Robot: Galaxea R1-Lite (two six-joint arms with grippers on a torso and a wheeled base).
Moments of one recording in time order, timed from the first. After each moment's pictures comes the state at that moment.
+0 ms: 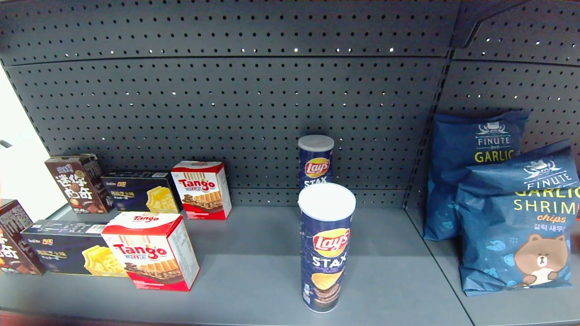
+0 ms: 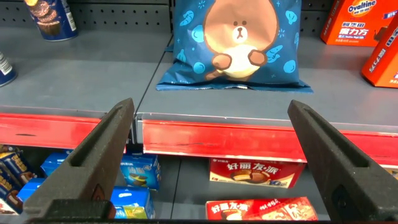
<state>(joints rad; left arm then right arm) 0.00 0.00 0.00 0.00 -0.13 0.05 0.00 0.00 0.00 0.00 0.05 -0.01</state>
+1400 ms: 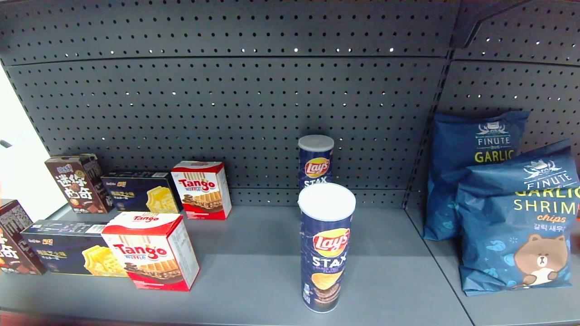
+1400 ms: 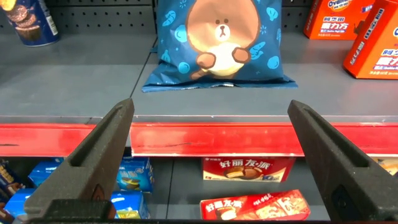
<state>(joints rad) 0.00 0.00 0.00 0.00 -0.13 0.05 0.00 0.00 0.00 0.00 -0.01 0.01</state>
